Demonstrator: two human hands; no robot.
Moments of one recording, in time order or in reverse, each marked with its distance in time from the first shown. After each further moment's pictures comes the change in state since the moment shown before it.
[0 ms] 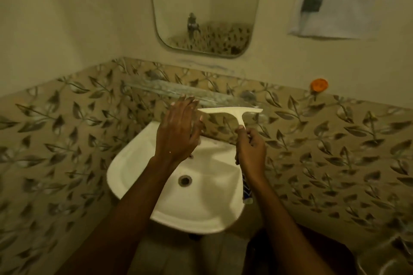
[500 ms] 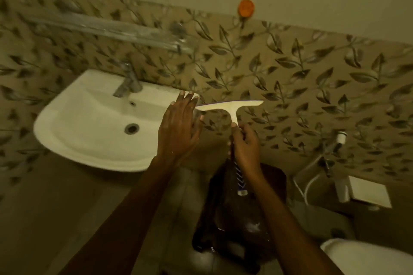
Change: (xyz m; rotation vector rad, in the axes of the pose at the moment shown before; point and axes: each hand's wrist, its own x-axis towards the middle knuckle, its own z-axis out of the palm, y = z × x) left_hand -0.106 0.206 0.104 -0.089 -0.191 -0.051; right_hand -0.043 0.094 -0.223 -0.056 -0.058 0.284
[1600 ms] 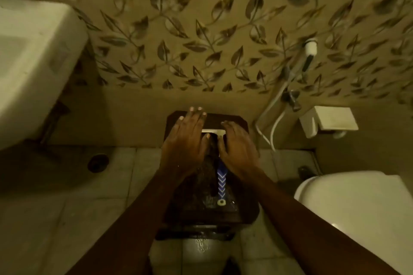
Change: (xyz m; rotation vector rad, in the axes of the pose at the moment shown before) left_hand -0.176 0.102 0.324 -0.131 -0.350 0.260; right_hand 0.044 0.328 -0.162 -1.070 -0.009 -0.222
